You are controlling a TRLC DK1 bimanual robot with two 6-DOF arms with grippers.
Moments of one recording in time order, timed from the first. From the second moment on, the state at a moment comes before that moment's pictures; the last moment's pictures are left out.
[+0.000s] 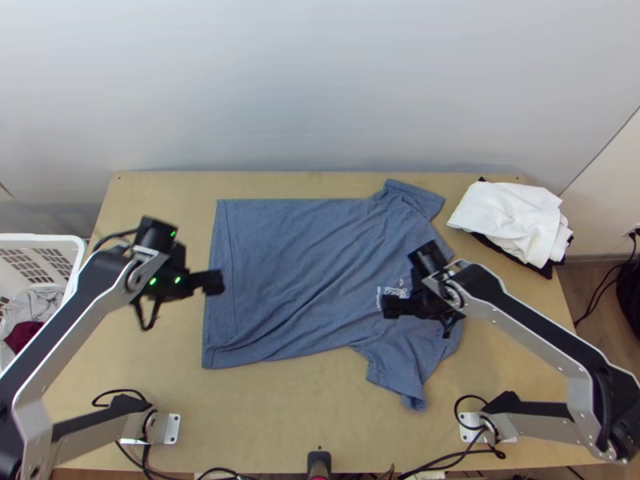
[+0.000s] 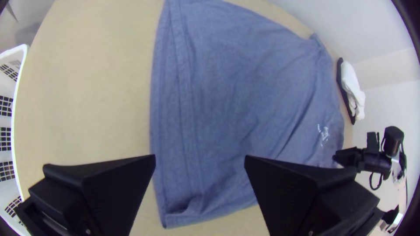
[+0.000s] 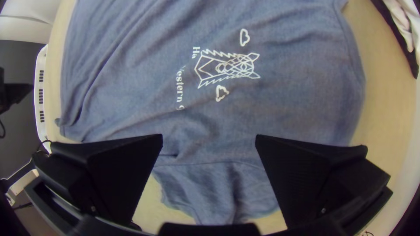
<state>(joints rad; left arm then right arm) -0.24 1.26 1.08 -0.96 0.18 -0.38 0.55 1.40 0.92 -0.81 -0.15 0.52</state>
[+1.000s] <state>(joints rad) -0.29 1.51 1.33 -0.96 0.14 -0.43 0.96 1.36 0.71 -0.92 -0.20 0.46</state>
